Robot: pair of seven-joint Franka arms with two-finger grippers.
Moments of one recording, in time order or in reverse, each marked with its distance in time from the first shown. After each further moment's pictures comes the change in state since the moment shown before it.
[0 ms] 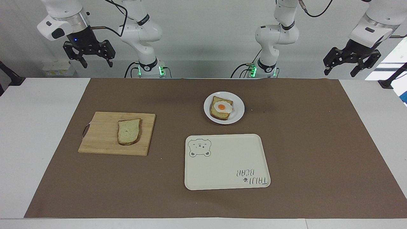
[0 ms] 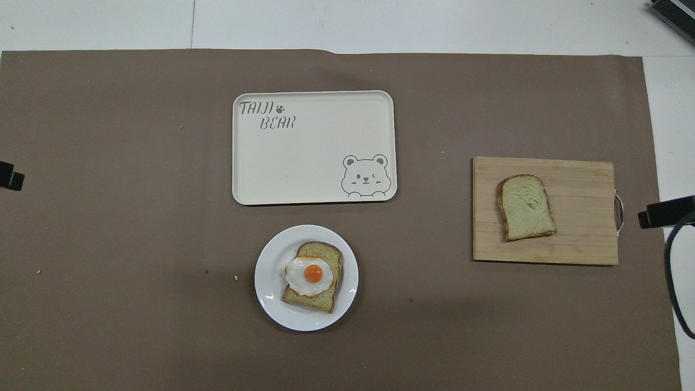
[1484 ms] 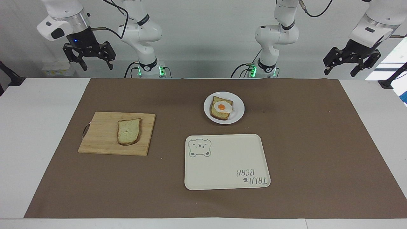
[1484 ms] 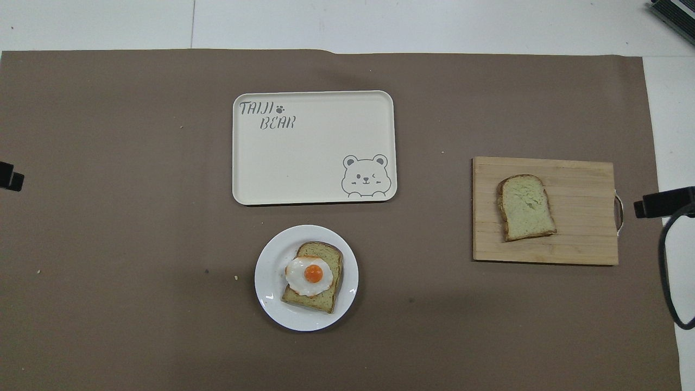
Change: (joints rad) left arm 0.000 0.000 0.001 0.000 -0.001 -0.002 0.000; right arm 0.000 0.001 0.004 -0.009 0.005 0.056 0.000
